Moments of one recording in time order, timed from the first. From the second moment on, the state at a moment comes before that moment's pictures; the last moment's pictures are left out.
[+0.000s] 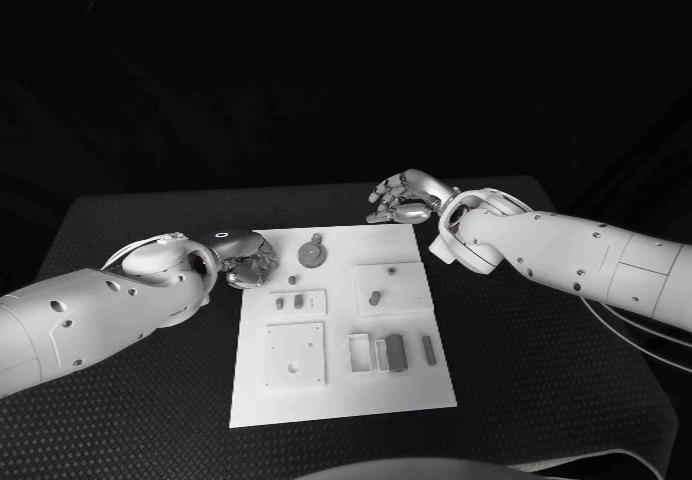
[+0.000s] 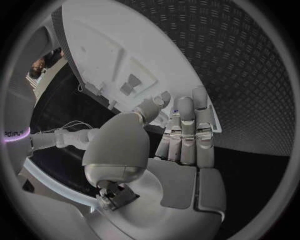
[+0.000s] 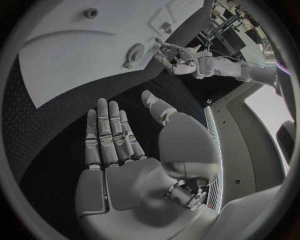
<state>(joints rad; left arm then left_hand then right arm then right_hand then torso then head) 1.28 -0.66 -0.20 1.21 -1.49 -0.16 0.02 1.17 -0.10 0.62 -0.26 0.06 0.83 0.15 0.21 0.48 1.19 0.07 0.06 0.18 1.18 -0.01 1.06 0.61 0.07 1.31 -0.12 0.10 1.31 1.18 -0.76 0.01 1.28 -1.04 -0.36 0.08 1.05 -0.14 0.54 -0.21 0.06 0.73 0.19 0.25 0.48 0.87 0.14 0.55 0.30 0.91 0.13 0.43 0.62 0.16 0.58 0.19 0.21 1.11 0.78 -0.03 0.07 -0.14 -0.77</state>
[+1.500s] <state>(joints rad) 1.27 -0.85 -0.14 1.30 -0.45 -0.31 0.17 1.11 -0.12 0.55 -0.26 0.06 0.87 0.18 0.26 0.50 1.19 0.11 0.07 0.22 1.04 0.01 0.91 0.55 0.03 1.14 -0.09 0.06 1.21 1.14 -0.88 -0.05 1.39 -1.71 -0.25 0.02 1.10 -0.19 0.55 -0.23 0.06 0.86 0.16 0.30 0.51 1.19 0.05 0.51 0.42 1.30 -0.06 0.75 0.92 0.24 1.10 0.10 0.32 1.19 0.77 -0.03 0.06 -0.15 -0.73</state>
